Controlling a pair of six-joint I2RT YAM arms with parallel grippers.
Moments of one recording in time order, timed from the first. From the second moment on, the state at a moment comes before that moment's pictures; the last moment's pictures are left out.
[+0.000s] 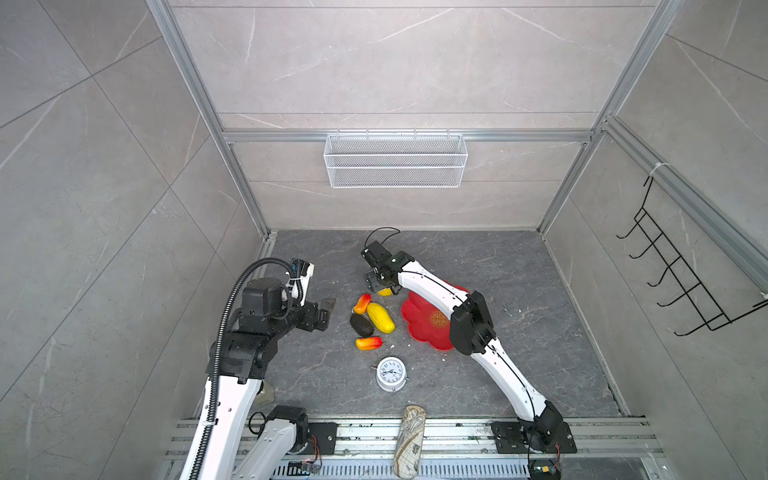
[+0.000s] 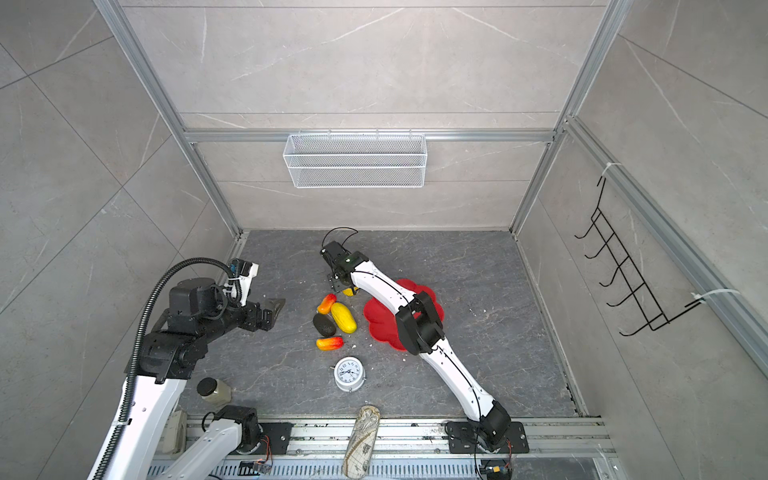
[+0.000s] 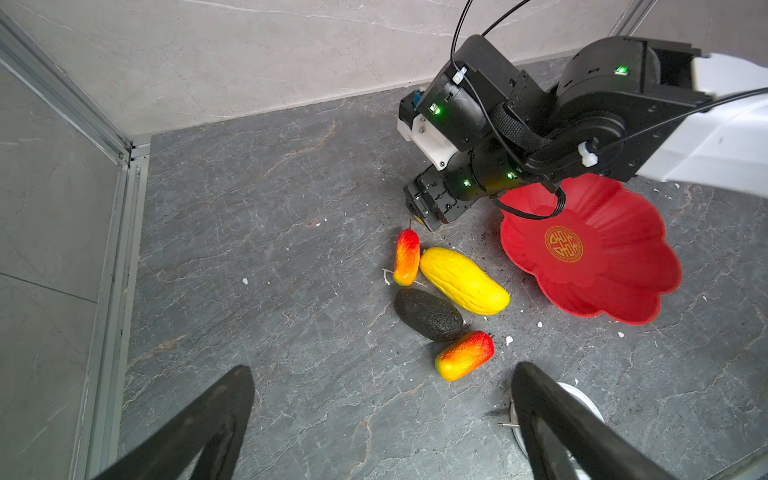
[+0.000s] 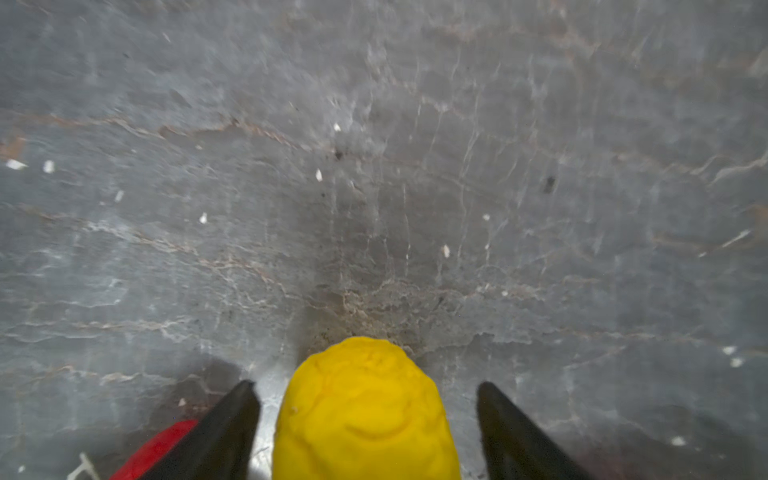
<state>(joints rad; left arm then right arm) -0.15 0.81 1.08 -0.88 0.19 0.11 0.76 2.64 2.51 -0.96 0.23 0.28</state>
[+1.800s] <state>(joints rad) -0.15 0.85 1.00 -0.80 0.23 0.12 0.61 1.69 1.05 -0.34 0.29 0.28</state>
